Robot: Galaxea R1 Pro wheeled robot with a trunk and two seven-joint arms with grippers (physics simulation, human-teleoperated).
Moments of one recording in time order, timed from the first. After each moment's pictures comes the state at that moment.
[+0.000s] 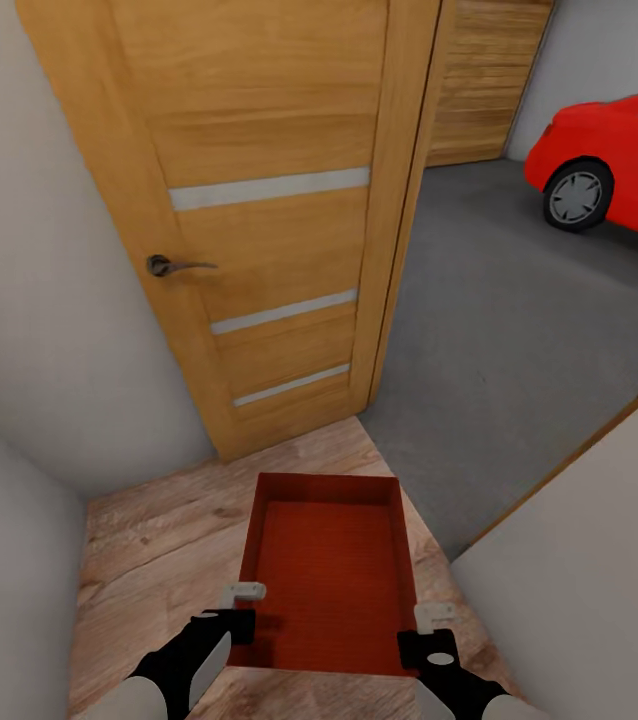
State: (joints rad) left arm -0.58 -0.09 -0.23 -0.33 0.22 0.23 0.15; right arm -0.60 0.06 0.91 -0.13 -0.80 -0.09 -0.30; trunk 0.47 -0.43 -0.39
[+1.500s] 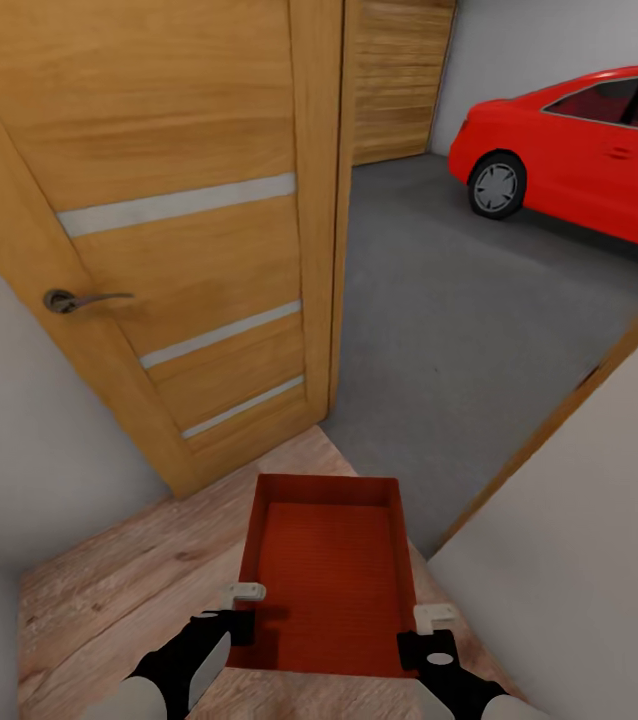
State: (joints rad) left arm -0.58 -0.09 -0.23 -0.33 0.23 0.24 0.15; right arm -0.60 0.06 0.91 -0.13 -0.79 -0.08 -0.30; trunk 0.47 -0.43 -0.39
